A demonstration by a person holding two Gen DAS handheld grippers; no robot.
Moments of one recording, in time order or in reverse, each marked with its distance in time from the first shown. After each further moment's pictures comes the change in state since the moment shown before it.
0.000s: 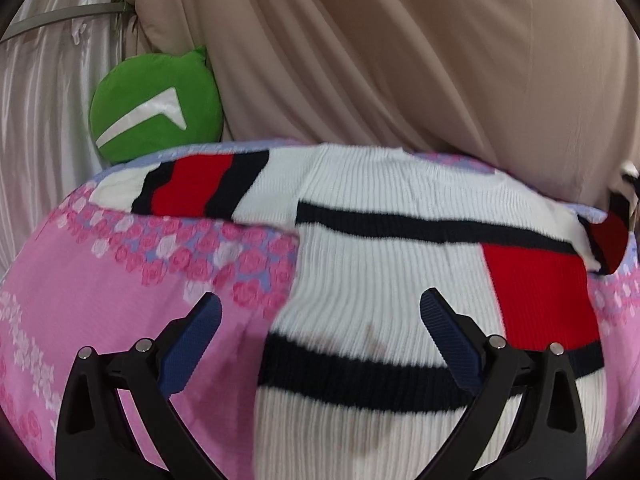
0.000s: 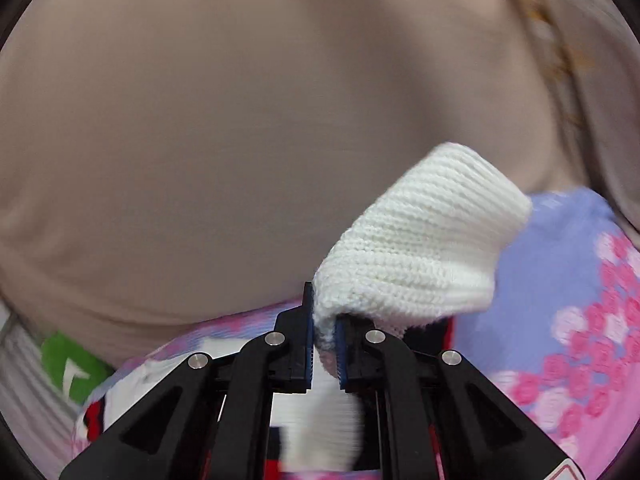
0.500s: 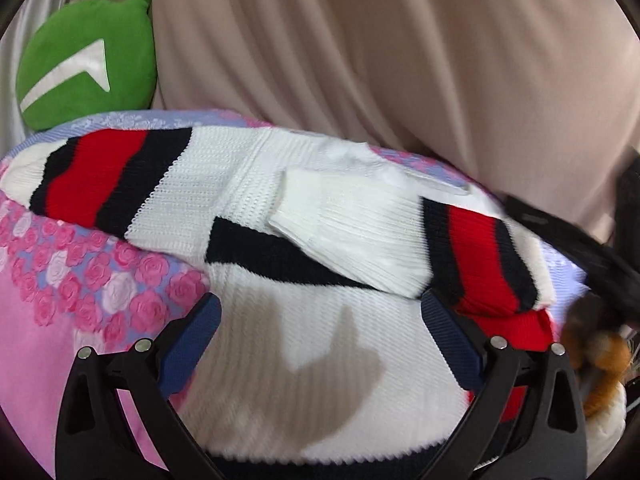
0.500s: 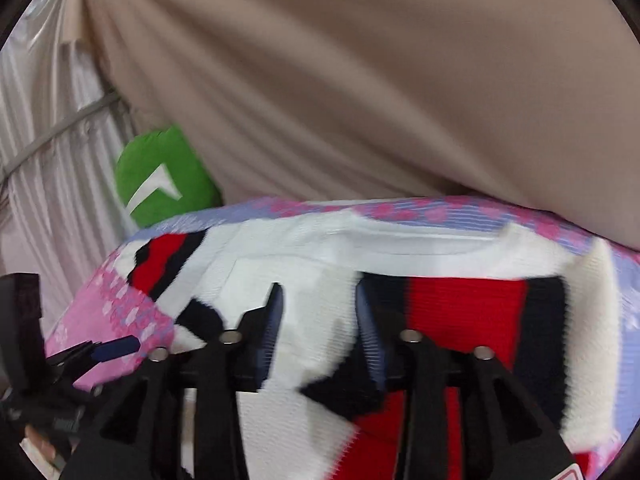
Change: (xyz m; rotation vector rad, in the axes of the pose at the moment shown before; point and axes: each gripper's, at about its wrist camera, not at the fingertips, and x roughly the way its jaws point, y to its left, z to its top) left arm 0.101 -0.008 0.046 -0.107 0.151 -0.216; right arm 0.089 0.181 -0.134 -0.310 0.253 0.217
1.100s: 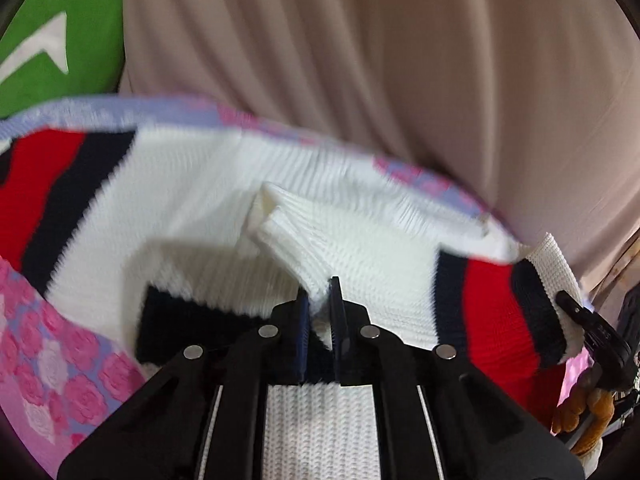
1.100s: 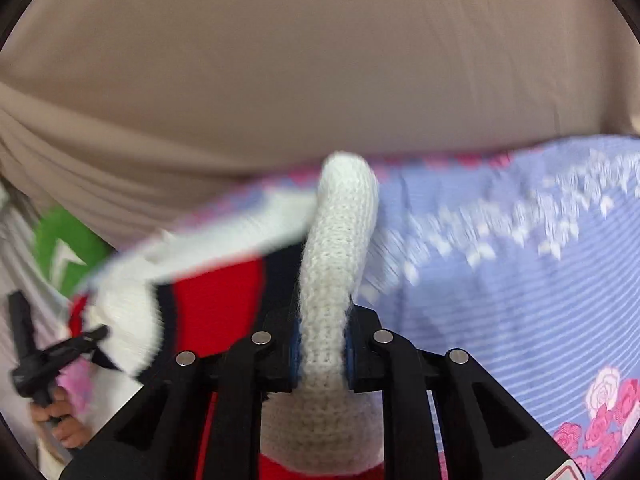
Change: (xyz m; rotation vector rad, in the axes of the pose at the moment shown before) left arm 0.063 -0.008 0.052 -0.073 0.021 -0.072; right arm -0.046 -0.135 -0.005 0.276 -0.064 -0.131
